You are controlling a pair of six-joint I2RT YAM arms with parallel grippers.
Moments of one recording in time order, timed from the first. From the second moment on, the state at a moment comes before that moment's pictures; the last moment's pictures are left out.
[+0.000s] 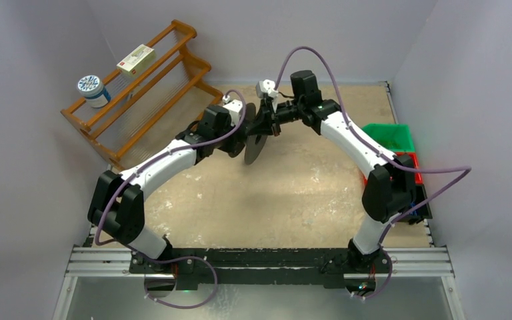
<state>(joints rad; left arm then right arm) -0.53 1.55 1.14 -0.29 -0.01 -0.11 0.46 1.75 1.58 -0.37 -1.22 -0.45</state>
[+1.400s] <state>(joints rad) -0.35 1.97 1.03 0.37 0.74 -0.89 0.62 1.62 1.02 -0.06 -0.57 -0.83</state>
